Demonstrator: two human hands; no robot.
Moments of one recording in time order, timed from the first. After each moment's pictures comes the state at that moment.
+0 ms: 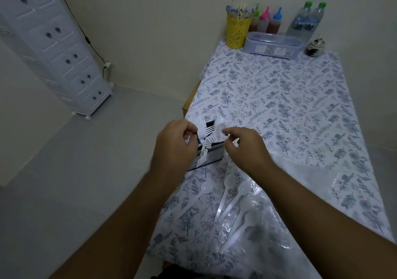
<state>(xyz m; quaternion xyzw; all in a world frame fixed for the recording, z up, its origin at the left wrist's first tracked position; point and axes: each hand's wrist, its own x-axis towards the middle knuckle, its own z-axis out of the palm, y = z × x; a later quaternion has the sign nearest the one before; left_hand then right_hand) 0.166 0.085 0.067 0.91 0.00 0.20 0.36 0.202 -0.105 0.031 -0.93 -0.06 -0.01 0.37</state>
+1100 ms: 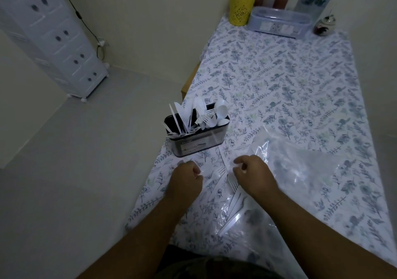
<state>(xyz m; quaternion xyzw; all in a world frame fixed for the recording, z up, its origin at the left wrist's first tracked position) 0.110 0.063 -0.061 0.91 0.14 -0.09 0.37 0.142 -0.137 -0.049 -0.94 0.03 0.14 0.31</state>
